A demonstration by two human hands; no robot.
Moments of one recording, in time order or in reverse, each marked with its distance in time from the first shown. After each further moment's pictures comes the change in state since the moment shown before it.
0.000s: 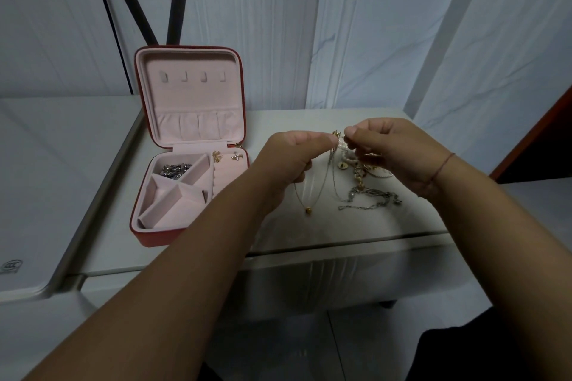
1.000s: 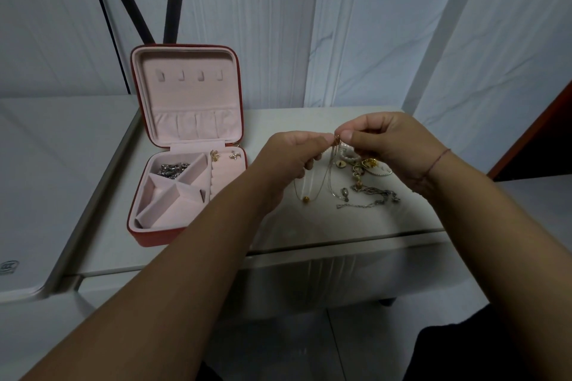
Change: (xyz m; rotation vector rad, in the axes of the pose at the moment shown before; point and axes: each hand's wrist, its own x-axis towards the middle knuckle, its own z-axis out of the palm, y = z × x) left_hand -0.003 0.001 0.002 0.082 -0.019 0.026; right_hand -0.002 -0.003 0.002 0.046 0.034 -0.094
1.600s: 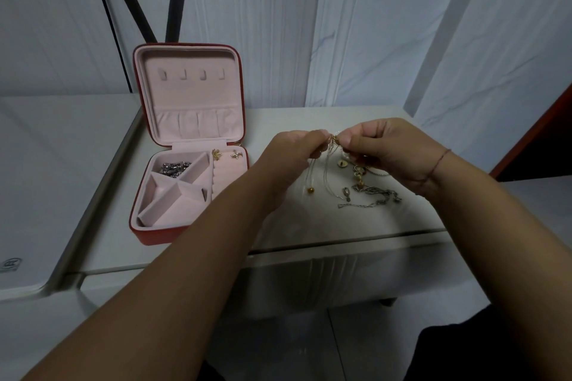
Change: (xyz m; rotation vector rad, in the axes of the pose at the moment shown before) left_hand -0.001 0.006 0.006 0.002 0.063 -0.015; right_hand -0.001 0.002 0.002 -0.003 -0.062 0.109
